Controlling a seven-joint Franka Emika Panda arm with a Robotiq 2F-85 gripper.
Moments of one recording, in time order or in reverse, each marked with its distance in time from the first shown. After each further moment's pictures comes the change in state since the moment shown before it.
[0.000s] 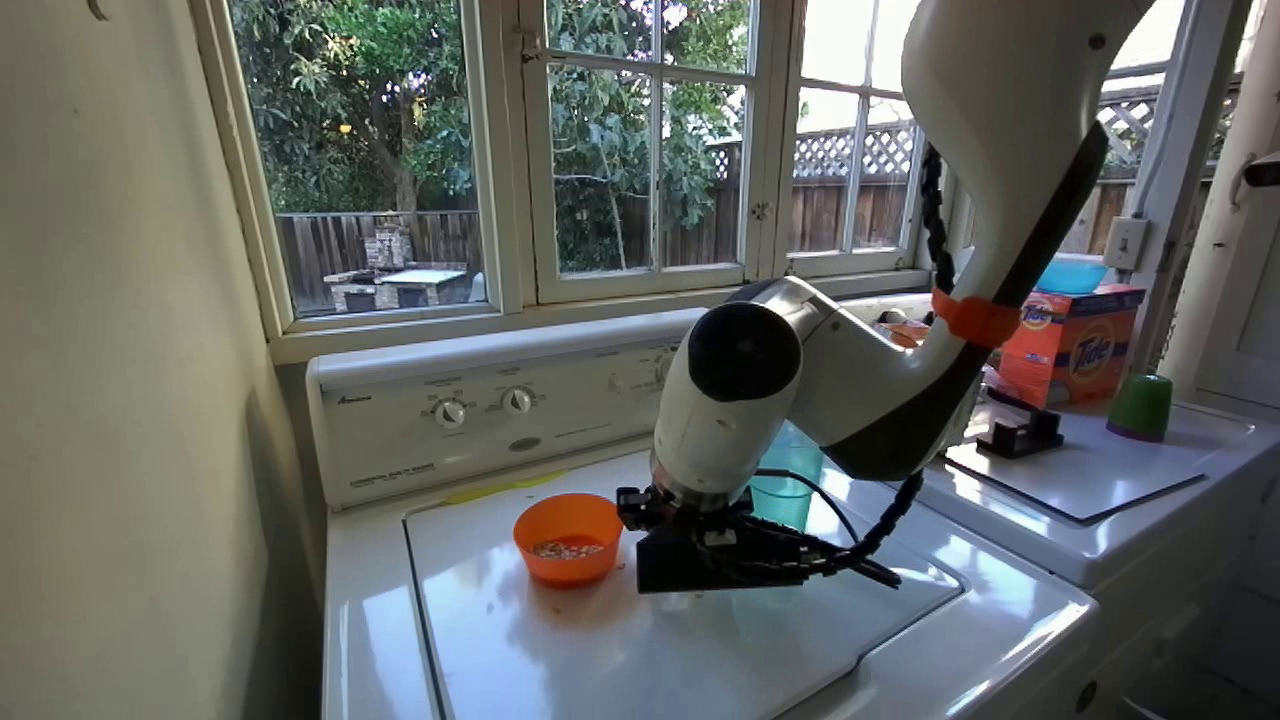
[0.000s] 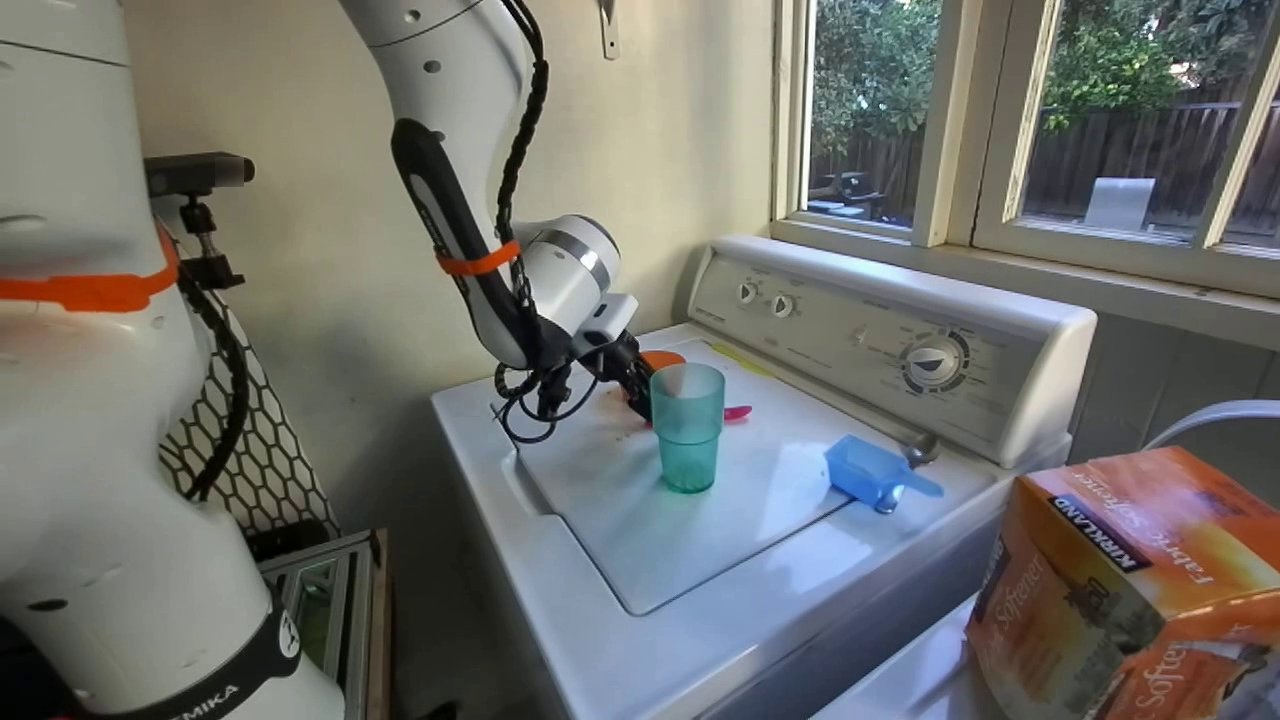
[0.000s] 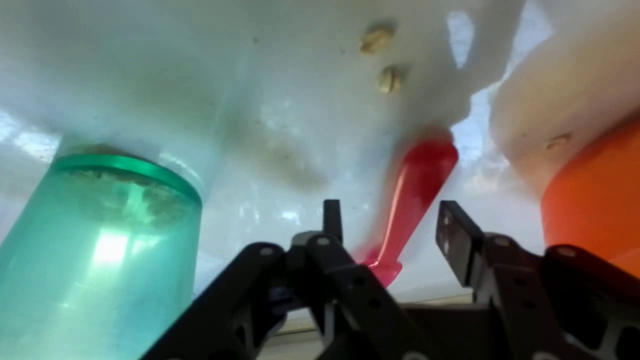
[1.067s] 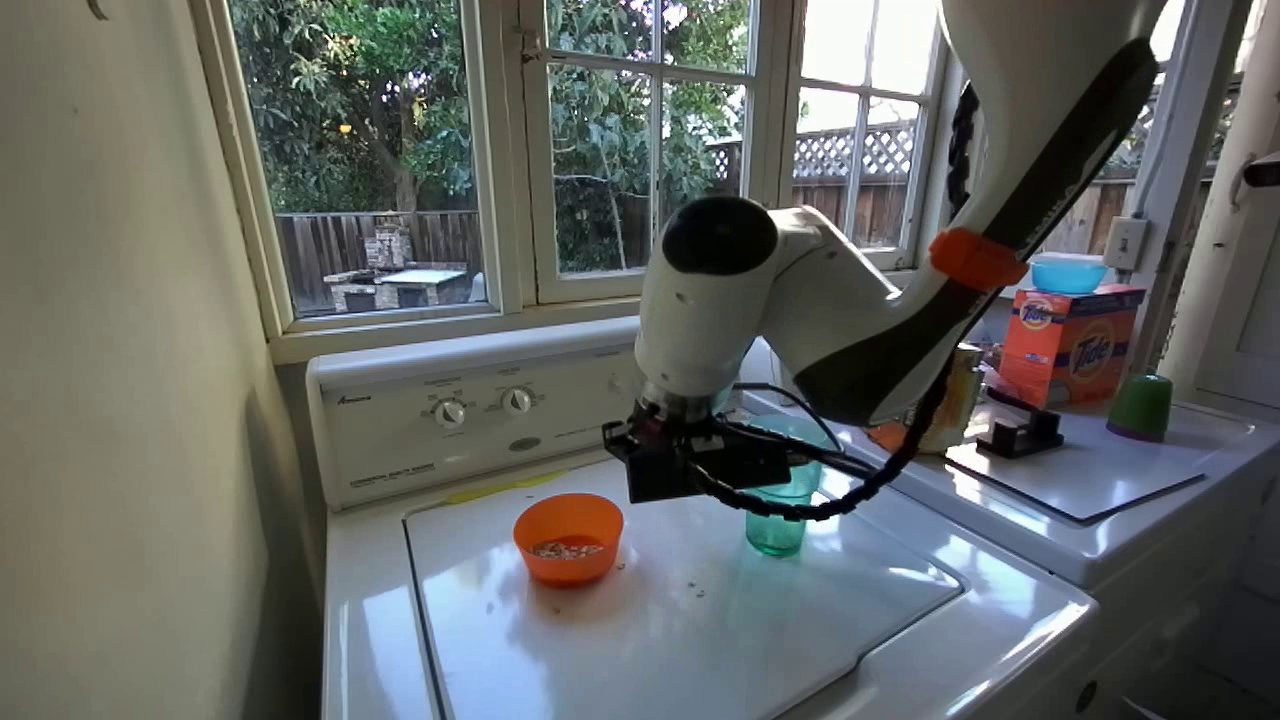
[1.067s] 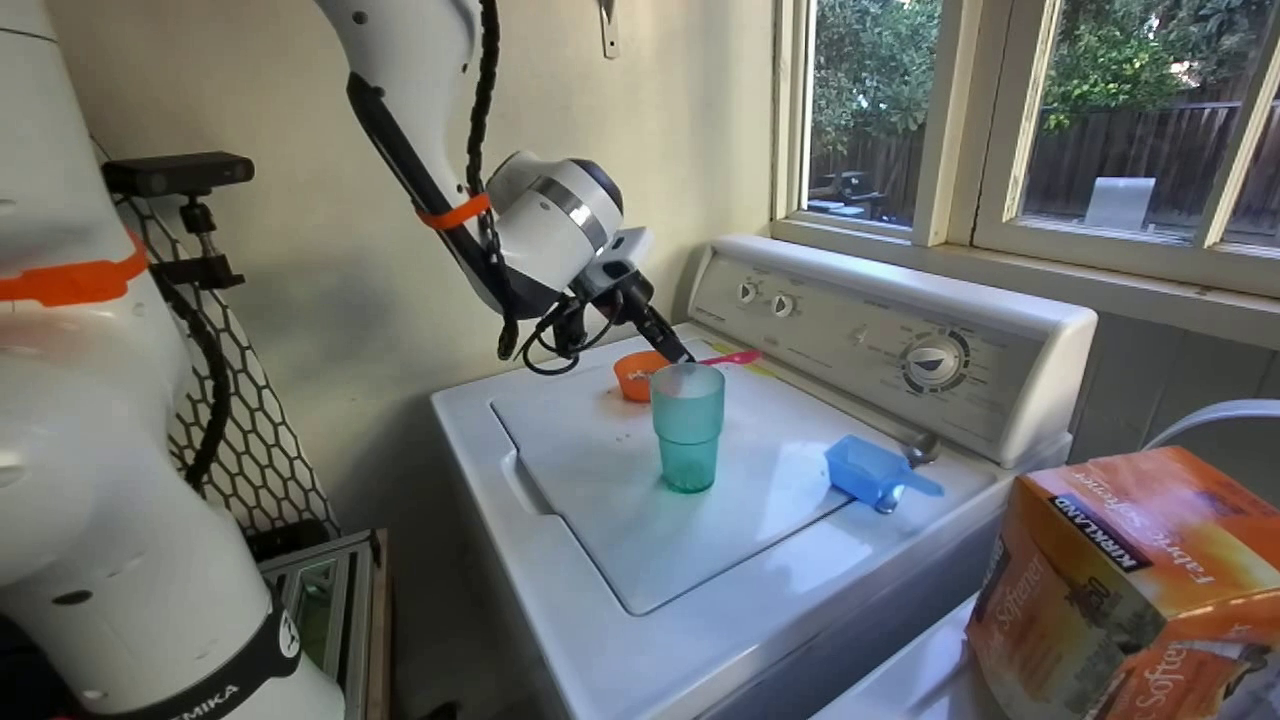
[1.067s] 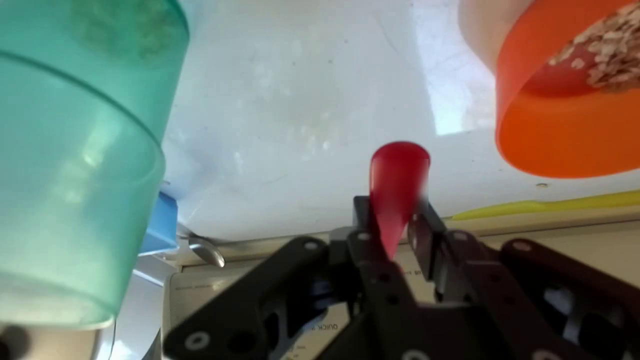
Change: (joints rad) arm 0.145 -0.153 -0.165 0.018 0.333 0.082 -0.445
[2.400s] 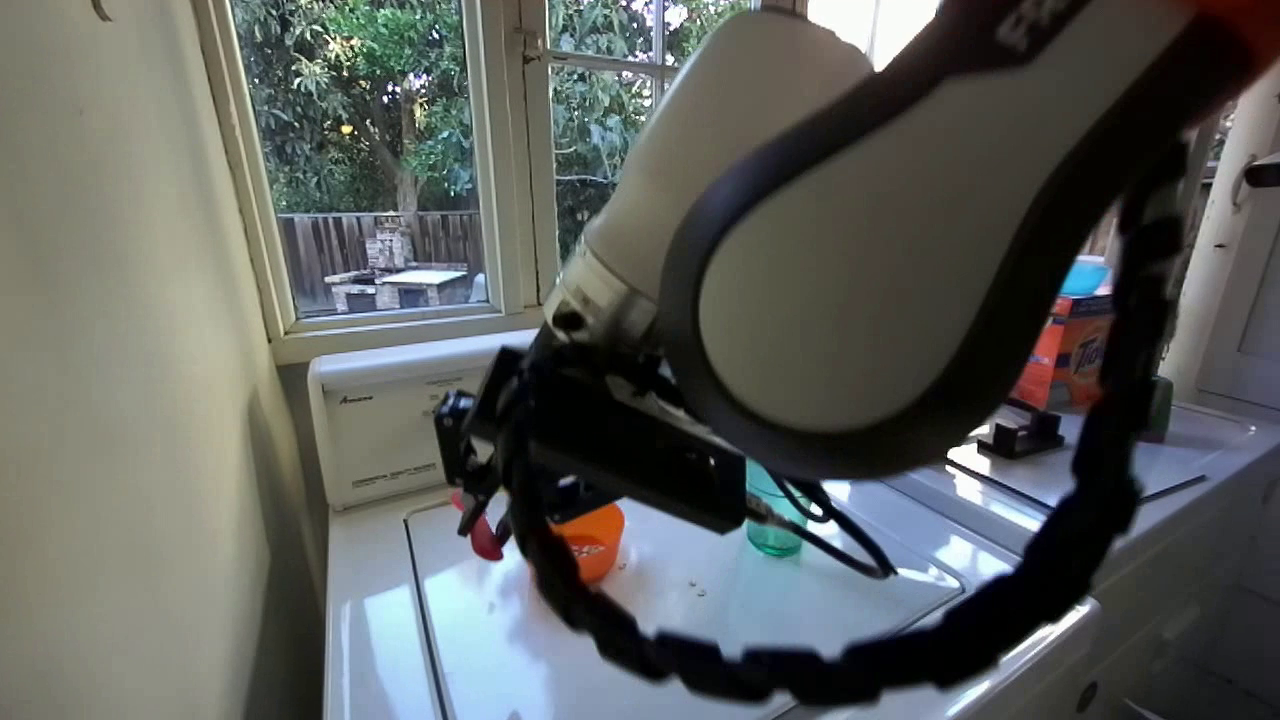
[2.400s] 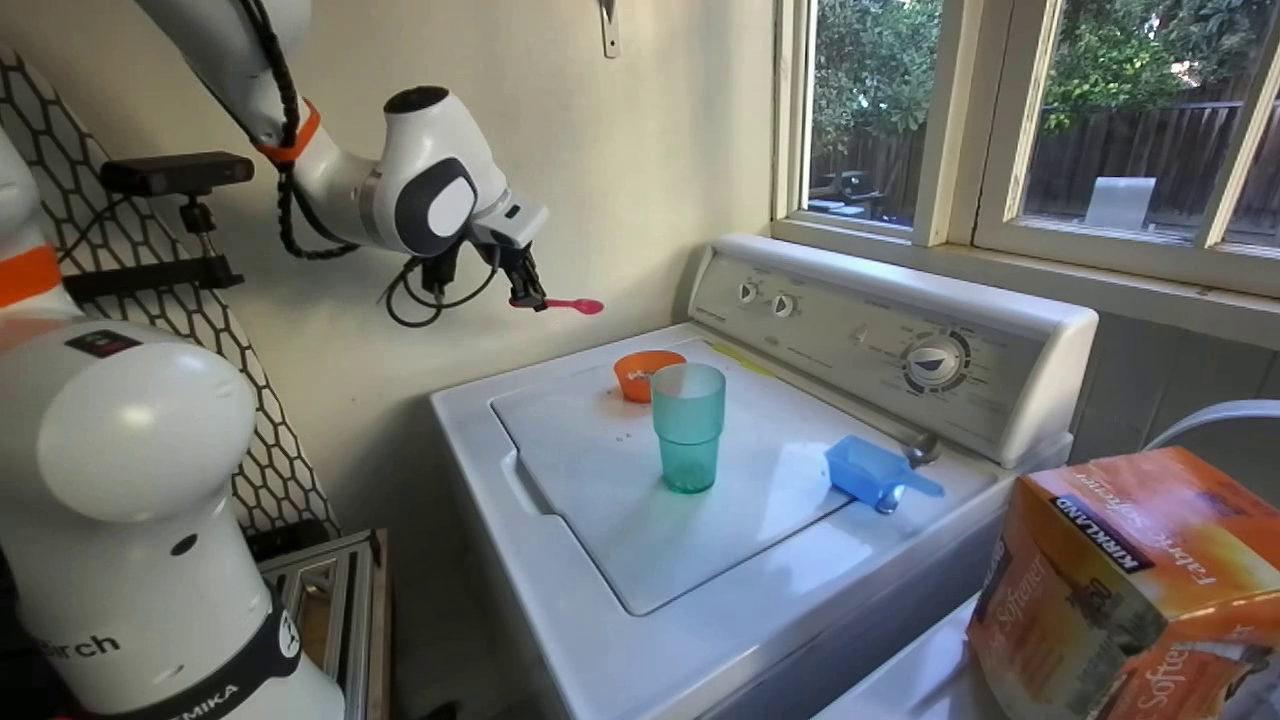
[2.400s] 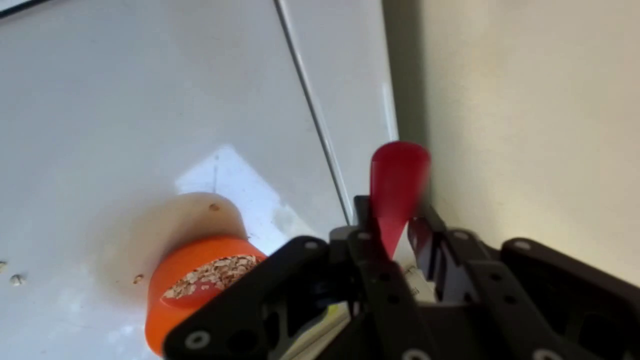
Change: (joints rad) arm 0.728 -0.238 -0.278 -0.234 1.593 0.361 -0.934
